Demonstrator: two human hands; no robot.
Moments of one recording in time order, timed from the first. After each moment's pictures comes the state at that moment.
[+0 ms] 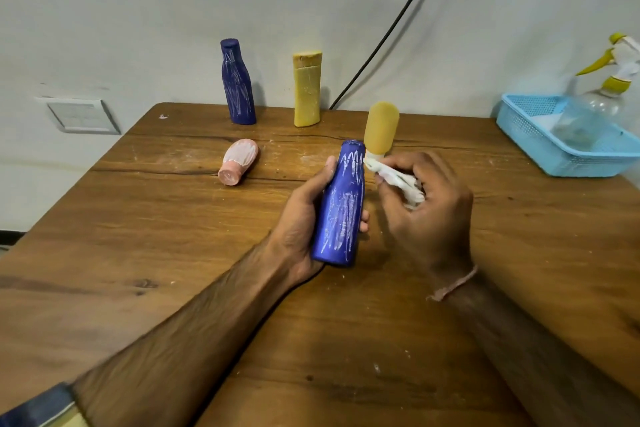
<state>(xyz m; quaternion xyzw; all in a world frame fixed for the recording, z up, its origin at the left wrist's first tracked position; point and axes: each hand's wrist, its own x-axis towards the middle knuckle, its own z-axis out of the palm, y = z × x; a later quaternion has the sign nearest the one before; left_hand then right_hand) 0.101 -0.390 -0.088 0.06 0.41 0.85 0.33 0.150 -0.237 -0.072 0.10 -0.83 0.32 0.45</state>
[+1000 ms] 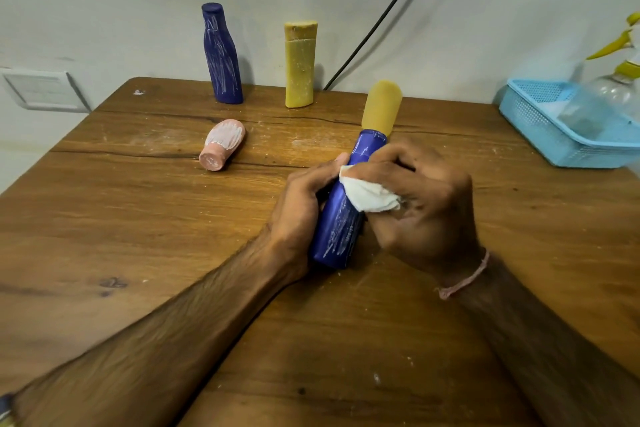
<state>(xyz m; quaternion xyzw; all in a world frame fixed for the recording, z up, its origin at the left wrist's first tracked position) 0.102 -0.387 -0.095 0.09 0.50 0.83 0.24 0.146 -0.234 -0.070 0.23 -0.85 0.19 0.43</state>
